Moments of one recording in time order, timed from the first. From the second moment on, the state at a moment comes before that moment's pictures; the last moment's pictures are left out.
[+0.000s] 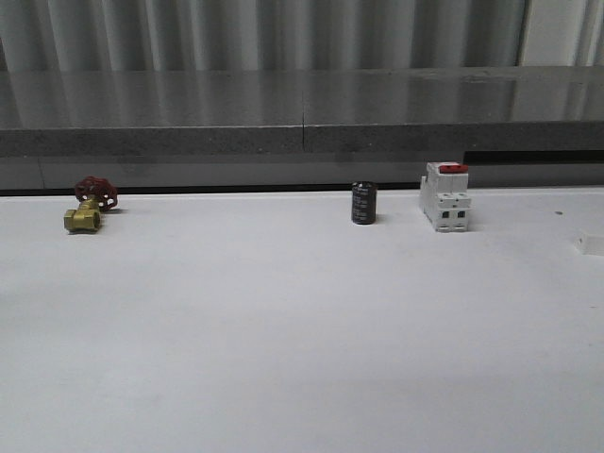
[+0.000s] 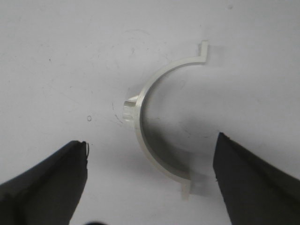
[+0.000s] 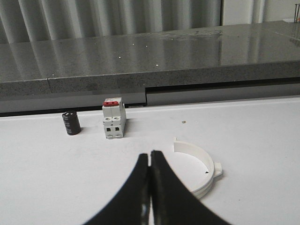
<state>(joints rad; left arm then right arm) 0.26 1.74 -1.30 0.04 0.86 0.11 0.03 -0.01 0.03 -0.06 0.07 0.15</state>
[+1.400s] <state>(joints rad) 0.31 2.03 -1.34 -0.03 0.68 0.27 0.03 -0.01 0.03 -0.06 0.07 0.15</state>
